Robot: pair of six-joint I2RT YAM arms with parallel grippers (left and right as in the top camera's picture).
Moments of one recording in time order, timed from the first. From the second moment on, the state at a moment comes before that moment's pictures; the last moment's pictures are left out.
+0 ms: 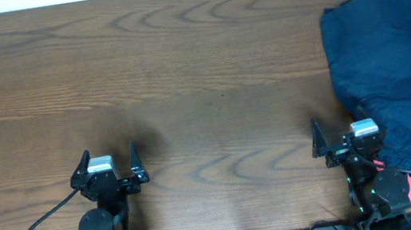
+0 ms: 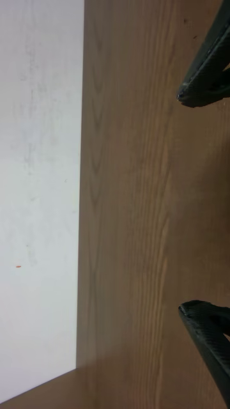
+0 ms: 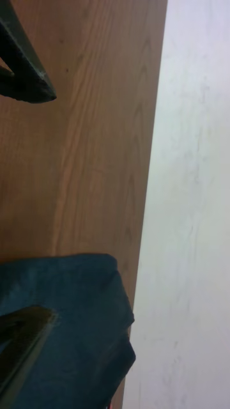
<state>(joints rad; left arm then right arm) -0.03 0.01 0.04 -0.14 -0.06 -0.04 0.15 0.01 0.01 -0.07 0.02 -0.03</state>
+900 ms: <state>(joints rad) -0.03 0.03 0.10 -0.28 -0.06 -0.05 0.15 0.04 0.10 -0.17 0.04 -0.01</state>
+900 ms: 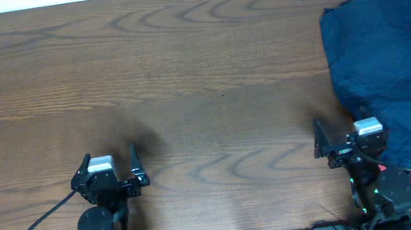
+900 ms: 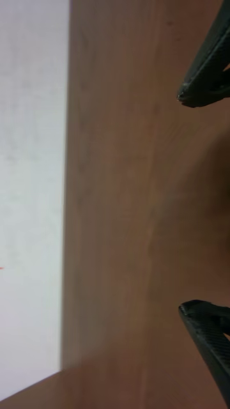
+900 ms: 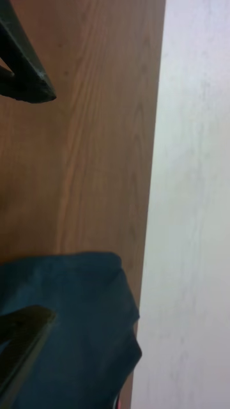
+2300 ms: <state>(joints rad) -0.03 0.77 0.70 -0.84 -0.04 -0.28 -0.02 1.55 0.87 -0.89 0.38 0.21</state>
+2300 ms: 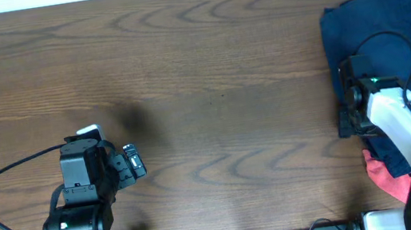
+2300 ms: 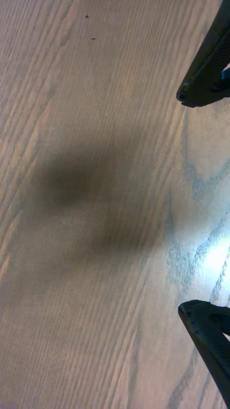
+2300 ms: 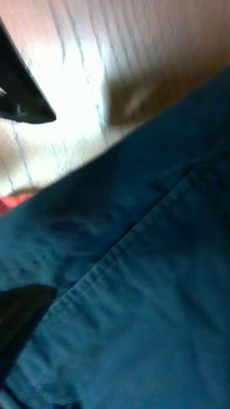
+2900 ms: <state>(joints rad) -0.03 0.77 0.70 -0.84 -0.04 -0.28 -0.02 1.52 0.95 -0.92 0.36 0.22</state>
